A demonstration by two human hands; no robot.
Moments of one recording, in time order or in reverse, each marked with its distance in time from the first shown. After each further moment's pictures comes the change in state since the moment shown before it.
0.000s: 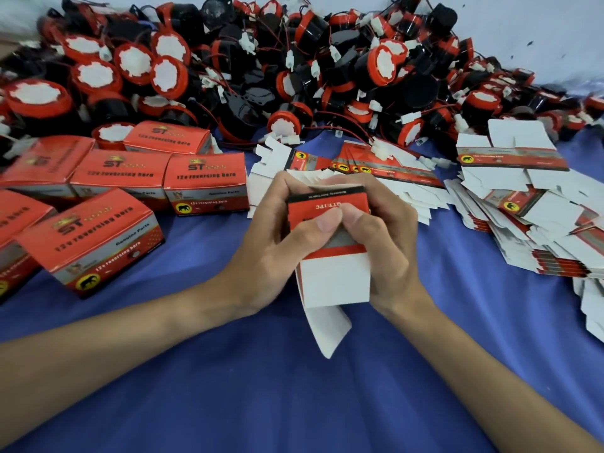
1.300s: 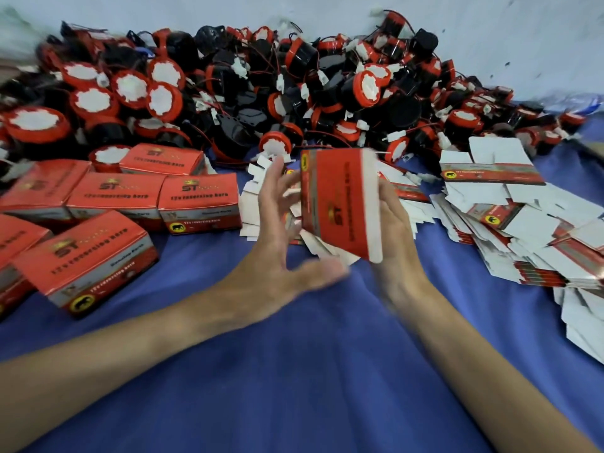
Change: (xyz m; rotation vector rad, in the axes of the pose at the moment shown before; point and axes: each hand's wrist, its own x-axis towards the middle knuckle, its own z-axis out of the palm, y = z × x) left_hand 0.010 -0.003 -0.004 0.311 0.018 0.076; right_hand 0.017 0.003 -0.019 0.177 0.146 0.469
